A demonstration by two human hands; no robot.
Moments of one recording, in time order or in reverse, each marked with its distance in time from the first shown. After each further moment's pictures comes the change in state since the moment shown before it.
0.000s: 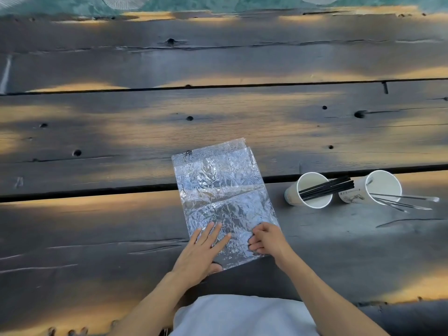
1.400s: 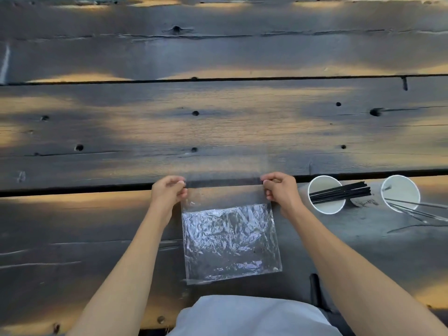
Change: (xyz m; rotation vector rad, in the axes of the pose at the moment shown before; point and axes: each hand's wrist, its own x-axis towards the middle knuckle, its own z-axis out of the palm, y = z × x) left_hand 0.045 -0.107 -0.110 -1.622 0.576 -0.864; right_hand 0.048 -0.107 -0.024 0.151 0.185 -0.283
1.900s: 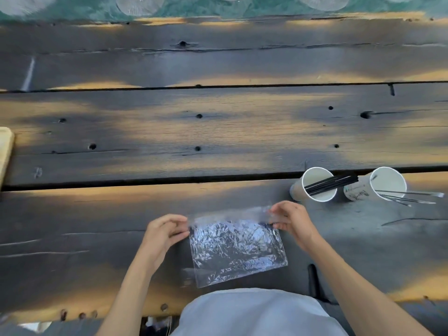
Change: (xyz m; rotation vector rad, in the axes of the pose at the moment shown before) left_hand -0.098 -0.065 -0.053 -0.080 -0.177 -0.024; right_hand -0.079 0.054 -0.044 0.183 -0.204 0.040
